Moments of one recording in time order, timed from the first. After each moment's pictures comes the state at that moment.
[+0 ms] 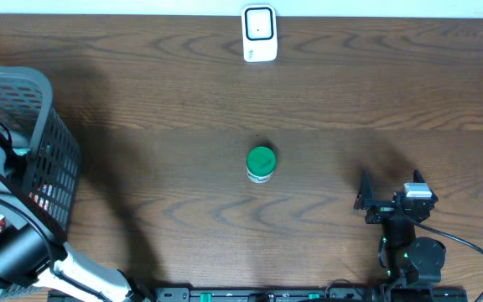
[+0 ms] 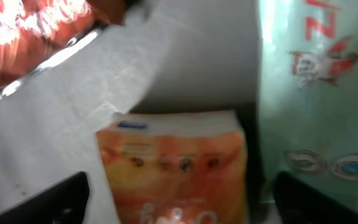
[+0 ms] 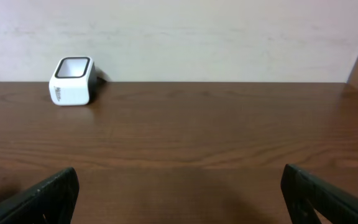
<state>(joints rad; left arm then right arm) 0.73 1.92 1.31 -0.95 -0.16 -0.62 -0.01 0.01 0.01 -0.07 0.00 0.01</state>
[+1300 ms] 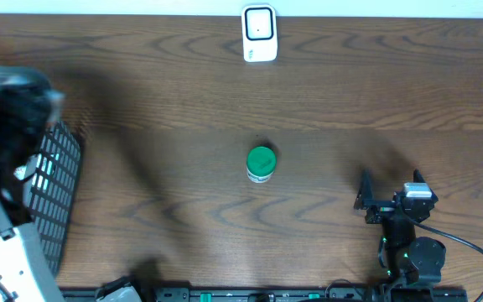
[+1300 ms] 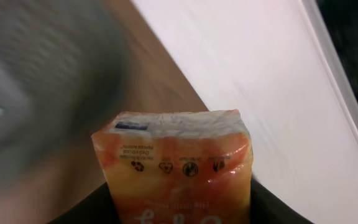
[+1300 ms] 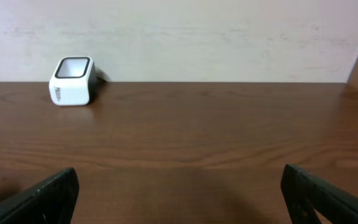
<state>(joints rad) 0.47 1.13 1.45 -0.92 0.36 -0.70 -0.01 0.01 0.01 -0.07 0.00 0.01</state>
